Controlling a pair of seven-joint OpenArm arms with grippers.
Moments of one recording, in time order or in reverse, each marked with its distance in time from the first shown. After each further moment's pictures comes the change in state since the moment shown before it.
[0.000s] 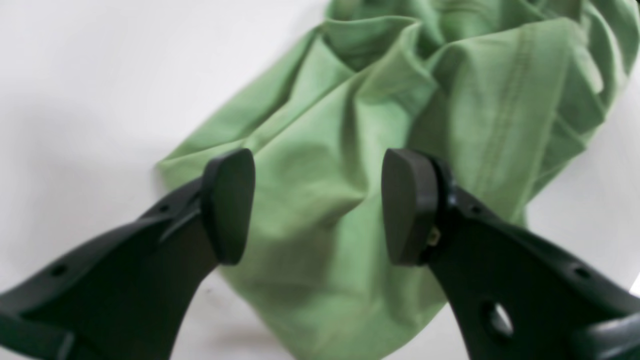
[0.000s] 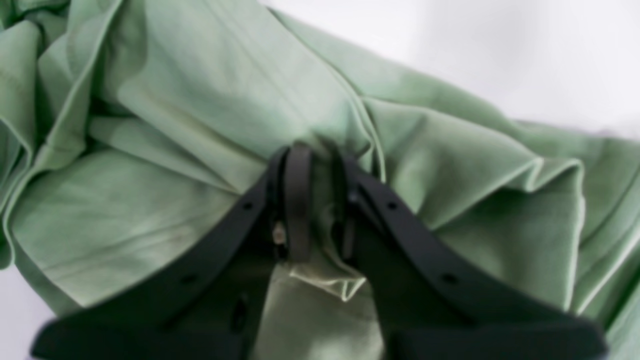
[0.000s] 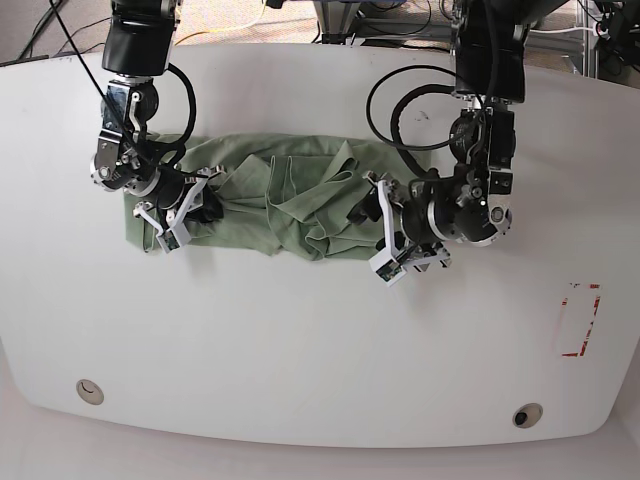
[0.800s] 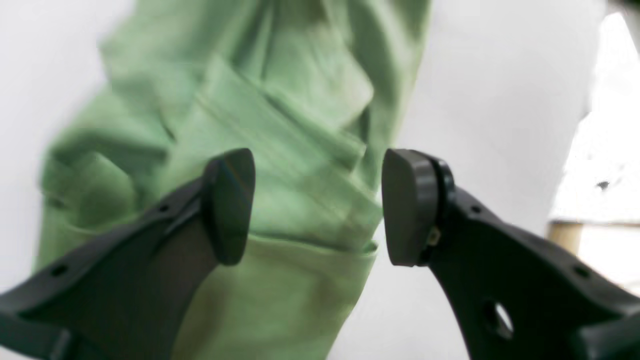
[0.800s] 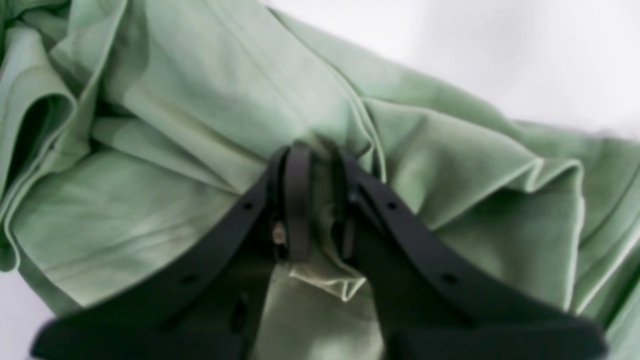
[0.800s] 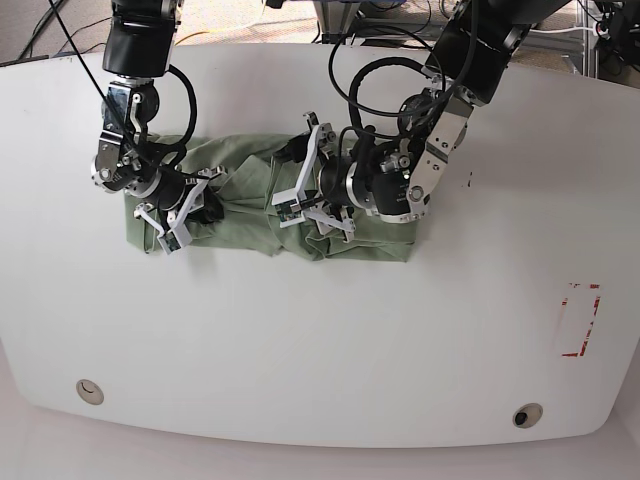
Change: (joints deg) left arm -0.2 0.3 20.8 4.2 -6.8 -0.1 -0.2; right arm 0.5 -0.2 0.0 0.0 -0.4 0.0 -0.2
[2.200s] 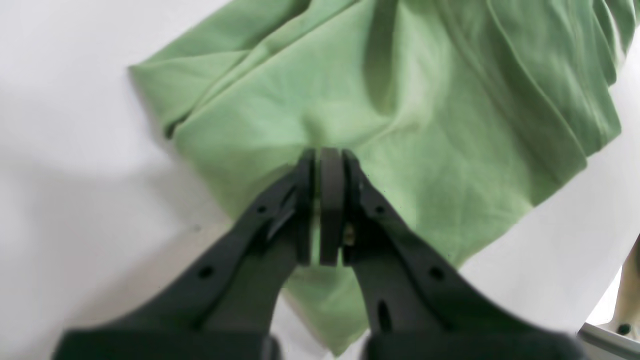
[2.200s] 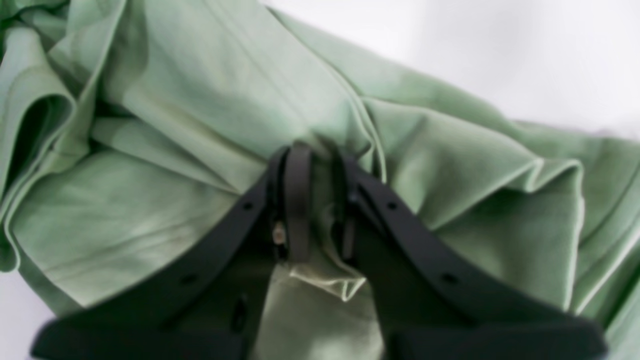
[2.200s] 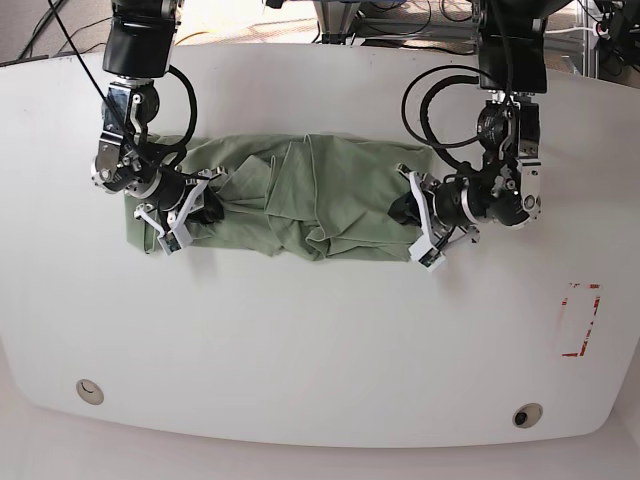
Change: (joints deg) left arm 3.3 -5.3 -26.9 -9.1 -1.0 0.2 -0.4; right arm 0.1 0.0 -0.1 0.0 0.0 0.0 -0.2
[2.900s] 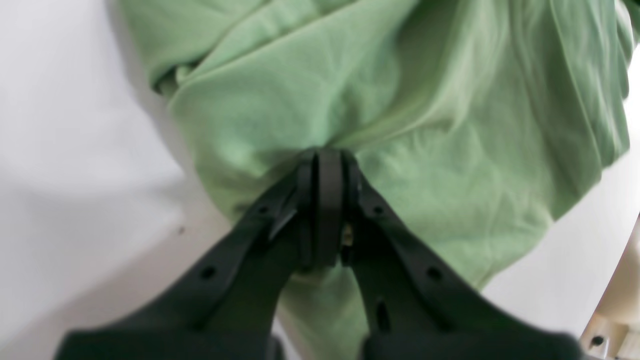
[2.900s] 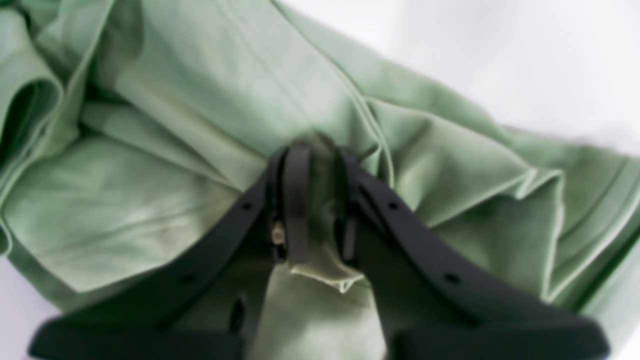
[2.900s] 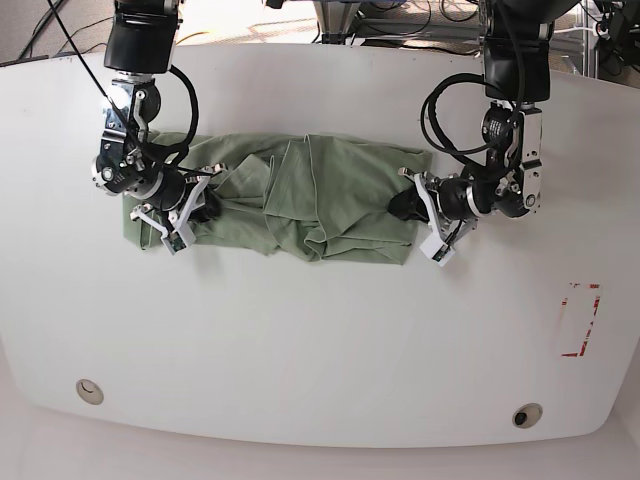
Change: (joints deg) left arm -1.5 -1.5 -0.4 -14.4 -2.6 -0.5 -9.8; right arm -0.7 -0.5 -0.3 5.7 -2.3 -0.3 -3.9
